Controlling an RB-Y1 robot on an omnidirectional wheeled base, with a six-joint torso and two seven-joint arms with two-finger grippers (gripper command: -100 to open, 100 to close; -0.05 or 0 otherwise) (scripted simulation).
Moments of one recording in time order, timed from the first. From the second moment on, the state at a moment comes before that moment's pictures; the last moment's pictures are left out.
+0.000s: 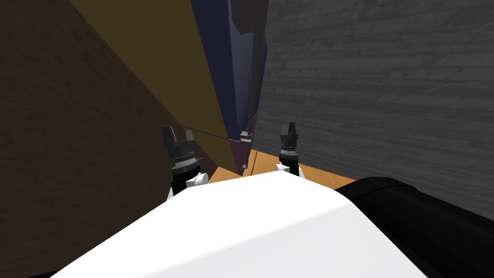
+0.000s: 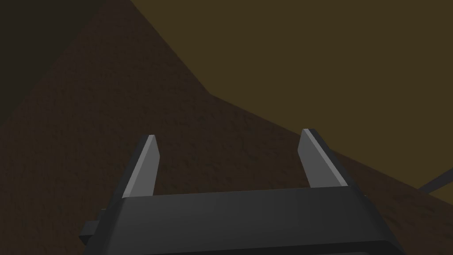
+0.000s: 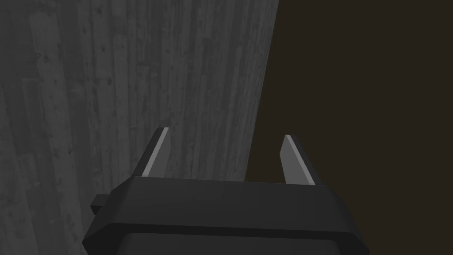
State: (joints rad) left arm 0.47 -0.02 -0.04 -2.23 -0.02 -0.58 0.03; right arm 0.52 0.00 -0.06 -2.26 0.08 -0.64 0.15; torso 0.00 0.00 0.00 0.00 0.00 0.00
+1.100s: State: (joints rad) left arm 0.47 0.00 -0.04 -2.23 -0.02 -0.57 0.03; right arm 0.52 0.00 -0.06 -2.26 0.08 -0.64 0.15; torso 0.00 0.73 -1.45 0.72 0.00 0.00
